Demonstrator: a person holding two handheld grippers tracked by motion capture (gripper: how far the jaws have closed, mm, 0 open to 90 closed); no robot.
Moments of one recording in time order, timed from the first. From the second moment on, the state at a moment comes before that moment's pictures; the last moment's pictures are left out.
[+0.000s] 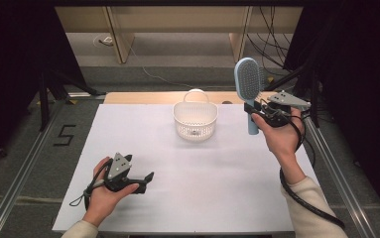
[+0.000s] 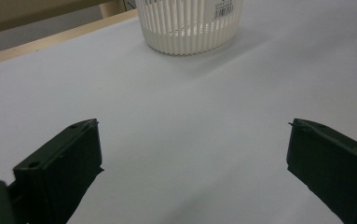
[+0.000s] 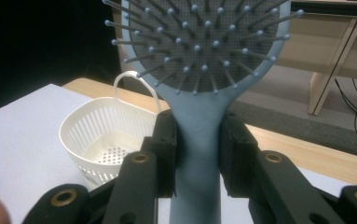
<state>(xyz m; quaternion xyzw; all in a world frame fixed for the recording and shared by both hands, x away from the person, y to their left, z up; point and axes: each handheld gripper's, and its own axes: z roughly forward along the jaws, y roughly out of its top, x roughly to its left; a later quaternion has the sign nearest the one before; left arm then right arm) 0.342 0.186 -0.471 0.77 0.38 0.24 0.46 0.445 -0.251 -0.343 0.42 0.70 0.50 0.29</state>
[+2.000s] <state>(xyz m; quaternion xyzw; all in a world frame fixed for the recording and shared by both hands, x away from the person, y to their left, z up) 0.342 0.187 -0.470 0.76 0.38 0.24 0.46 0.453 -0.237 -0.341 0.42 0.70 0.51 0.27</state>
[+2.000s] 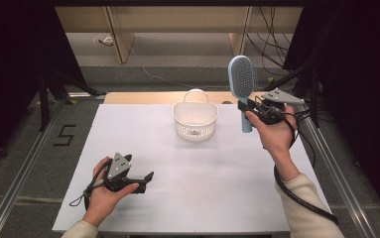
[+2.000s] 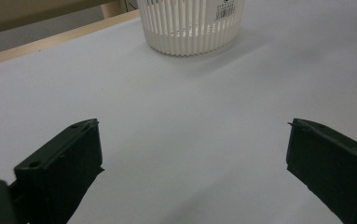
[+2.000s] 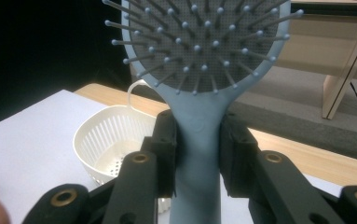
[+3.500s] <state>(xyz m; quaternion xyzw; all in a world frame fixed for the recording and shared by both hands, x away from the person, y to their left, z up) 0.342 0.187 -0.470 0.76 0.38 0.24 0.46 0.455 -0.225 -0.341 0.41 0.70 0.52 0.27</state>
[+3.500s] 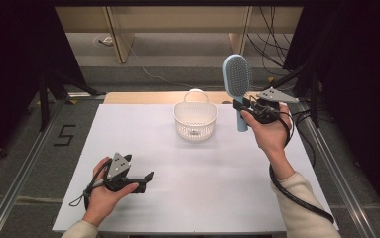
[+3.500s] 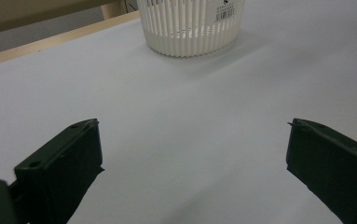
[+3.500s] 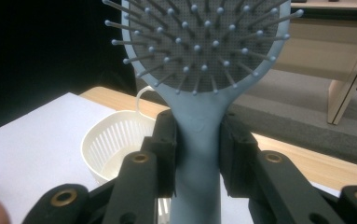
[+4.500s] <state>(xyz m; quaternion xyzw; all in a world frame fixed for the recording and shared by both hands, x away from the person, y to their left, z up) 0.342 0.187 -0.469 0.76 0.38 0.24 0.46 0.459 -0.218 -0.344 0.40 0.70 0.52 0.28</state>
